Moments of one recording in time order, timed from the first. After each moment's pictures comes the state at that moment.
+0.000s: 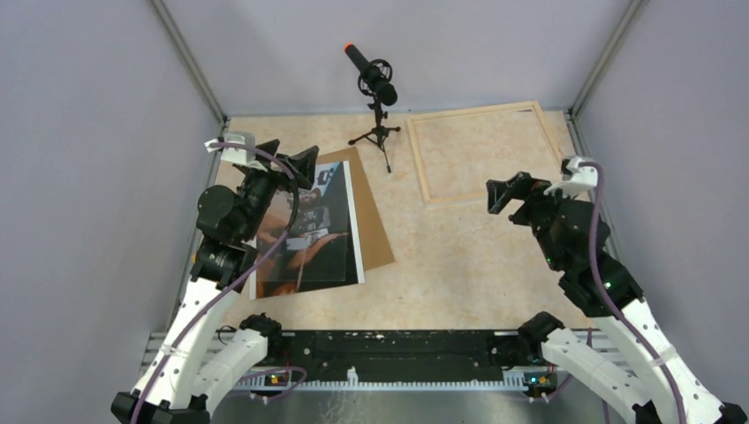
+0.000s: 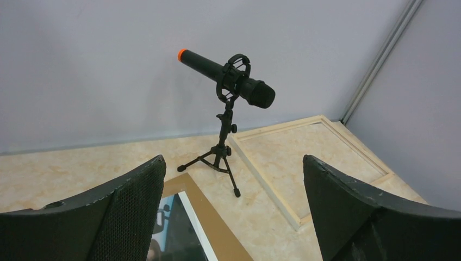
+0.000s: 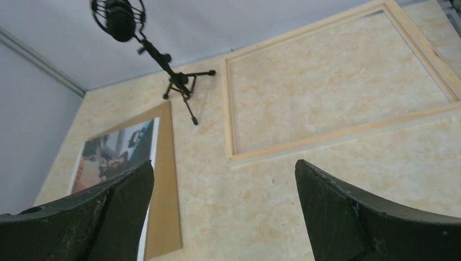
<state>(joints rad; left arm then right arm) -0.30 0.76 0.88 0.13 0.06 -0.23 0.55 0.59 0.91 -0.41 0.40 0.42</state>
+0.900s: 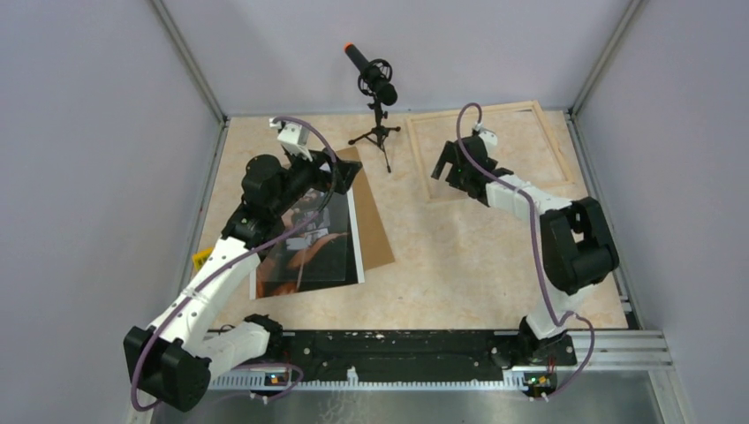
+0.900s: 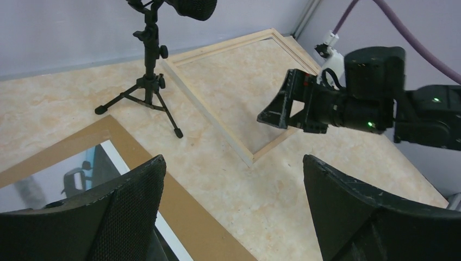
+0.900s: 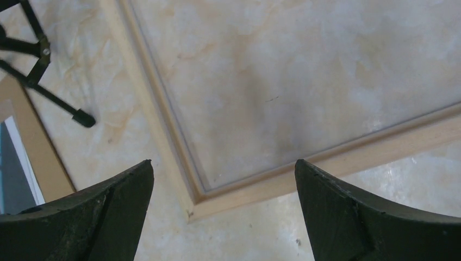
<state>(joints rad) -0.38 1.05 0.93 0.08 0.25 -0.31 0.42 1.70 1.11 -0.12 0.30 0.63</state>
